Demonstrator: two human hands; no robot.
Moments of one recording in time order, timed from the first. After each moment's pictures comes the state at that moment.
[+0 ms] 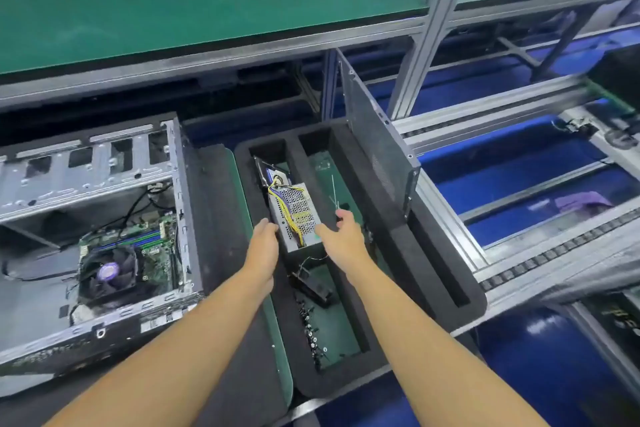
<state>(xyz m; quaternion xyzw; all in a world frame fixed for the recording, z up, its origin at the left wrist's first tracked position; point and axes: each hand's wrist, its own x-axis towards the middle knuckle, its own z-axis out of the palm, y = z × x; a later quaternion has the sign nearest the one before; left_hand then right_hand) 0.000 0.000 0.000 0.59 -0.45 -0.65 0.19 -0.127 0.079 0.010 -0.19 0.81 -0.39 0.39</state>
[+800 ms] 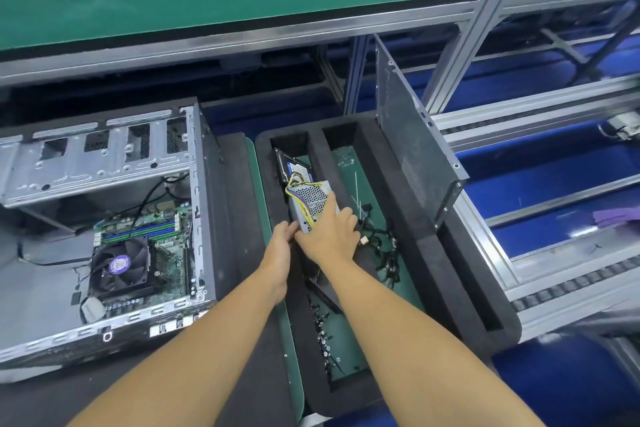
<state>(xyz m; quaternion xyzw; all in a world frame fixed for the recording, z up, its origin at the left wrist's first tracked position) 0.003 -0.012 -0.026 0.57 -0.39 -0.71 0.17 -0.094 0.008 -0.020 -0.33 0.90 -0.16 0.22</state>
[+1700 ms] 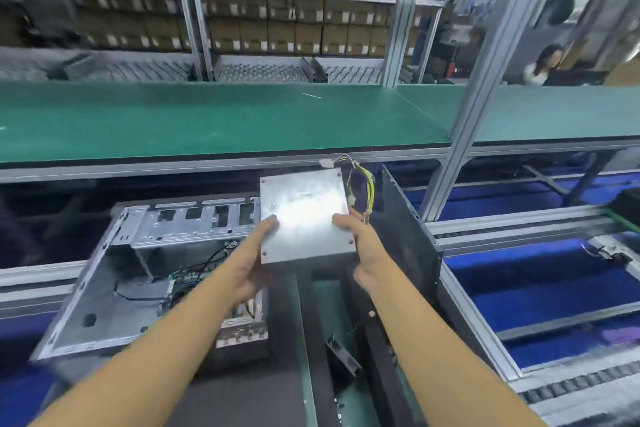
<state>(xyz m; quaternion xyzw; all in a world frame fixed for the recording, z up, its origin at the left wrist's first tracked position) 0.120 -0.022 0.175 0.41 -0.38 -0.78 0.28 -0.070 0.055 0.189 -0.22 0.56 -0.63 0.49</state>
